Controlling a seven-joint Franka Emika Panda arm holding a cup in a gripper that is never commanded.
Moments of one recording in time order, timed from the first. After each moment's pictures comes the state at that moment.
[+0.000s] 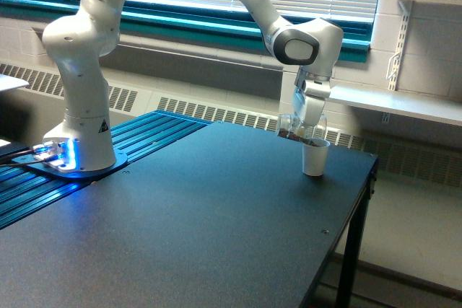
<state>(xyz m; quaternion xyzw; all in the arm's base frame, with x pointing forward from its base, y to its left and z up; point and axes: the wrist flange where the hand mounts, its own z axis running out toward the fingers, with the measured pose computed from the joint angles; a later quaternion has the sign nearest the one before) 0.516 0.280 0.236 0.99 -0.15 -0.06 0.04</state>
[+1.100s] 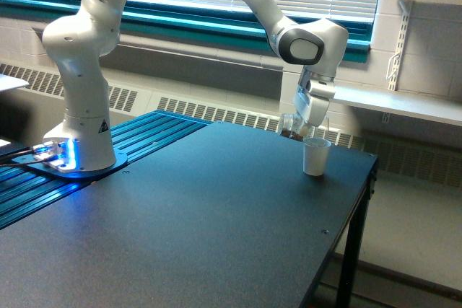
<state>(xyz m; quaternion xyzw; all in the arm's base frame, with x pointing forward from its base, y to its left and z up) 0.523 0.285 0.236 0.99 -0.13 -0.07 0.05</state>
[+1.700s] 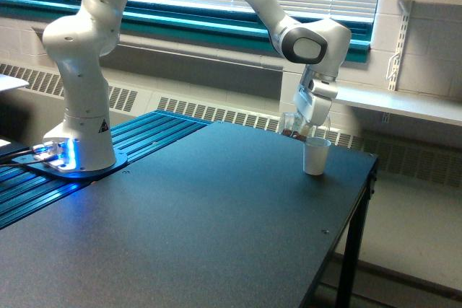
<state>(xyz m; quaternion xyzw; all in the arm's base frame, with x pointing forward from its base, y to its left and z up) 0.525 0.290 0.237 0.99 -0.12 -0.08 0.05</state>
